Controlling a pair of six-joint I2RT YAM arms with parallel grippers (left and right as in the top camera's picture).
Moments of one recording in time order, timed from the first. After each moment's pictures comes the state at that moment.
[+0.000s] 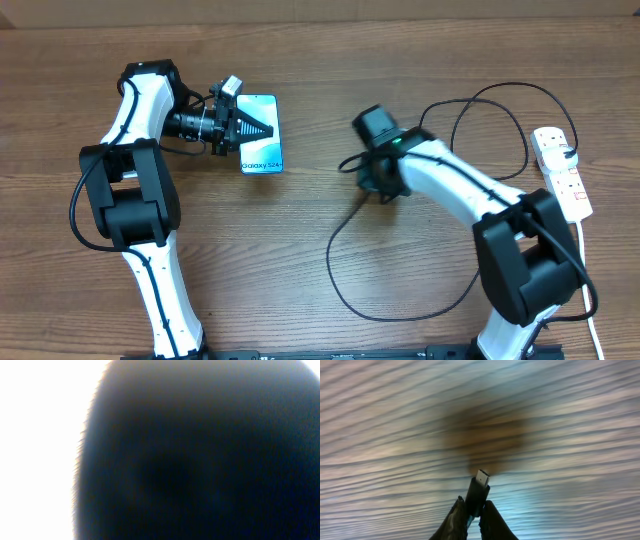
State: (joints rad) left arm 0.10 2.37 1.91 -1.65 1.25 0.50; right arm 0.47 1.91 1.27 -0.75 0.05 0.70
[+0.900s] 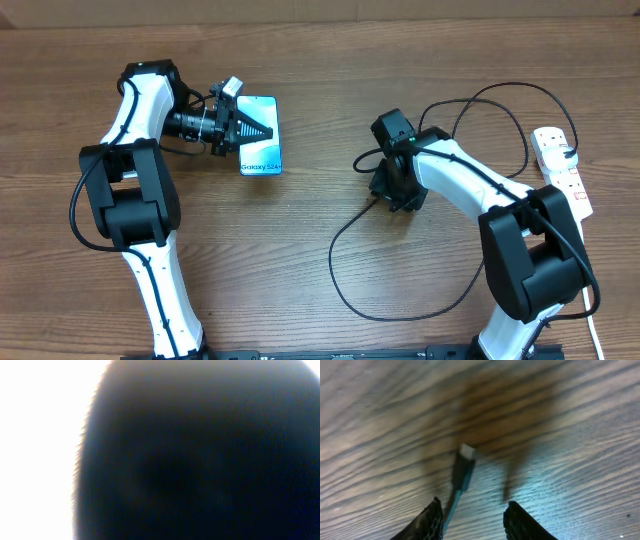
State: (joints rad) left arm 0.10 2.37 1.91 -1.63 1.22 0.50; right arm 0.41 1.91 1.21 -0.81 -0.02 0.88
